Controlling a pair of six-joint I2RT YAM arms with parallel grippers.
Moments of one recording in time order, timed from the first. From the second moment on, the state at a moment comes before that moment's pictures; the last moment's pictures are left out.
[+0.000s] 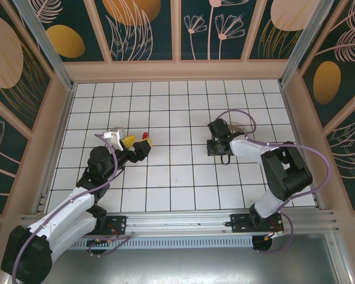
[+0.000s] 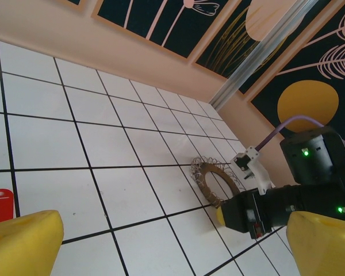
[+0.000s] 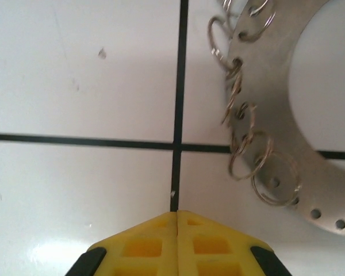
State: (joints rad) left arm -0.43 0.82 0.30 0.40 0.25 -0.60; right arm 0.51 1.61 0.85 -0.36 0.12 0.36
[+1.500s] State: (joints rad) left arm -0.43 0.88 0.30 0.40 0.25 -0.59; right arm 0.31 1.56 0.81 -0.34 0.05 0.31
